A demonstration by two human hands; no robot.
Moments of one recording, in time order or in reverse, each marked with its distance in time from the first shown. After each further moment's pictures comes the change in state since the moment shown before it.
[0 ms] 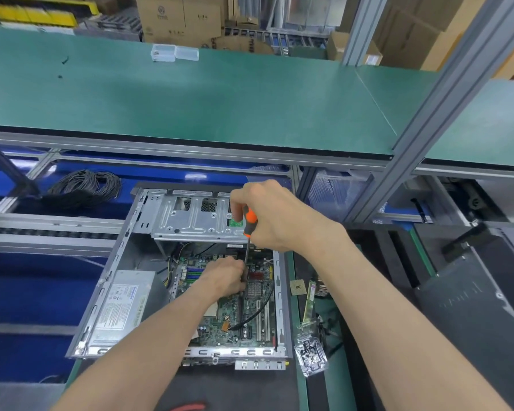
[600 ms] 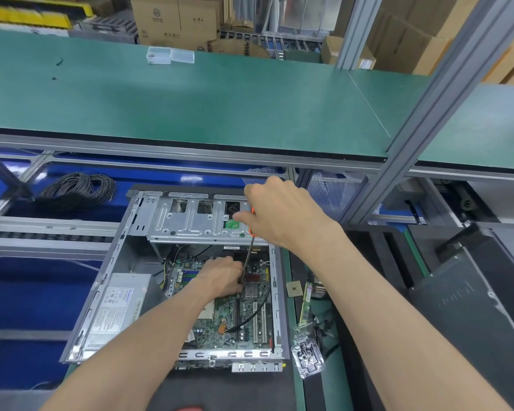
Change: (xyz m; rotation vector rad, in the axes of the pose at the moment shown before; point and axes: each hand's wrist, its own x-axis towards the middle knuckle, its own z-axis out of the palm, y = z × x) left_hand -0.001 0.000 -0.008 0.054 0.008 0.073; right_hand -0.002 0.004 0.004 -0.235 0.143 0.170
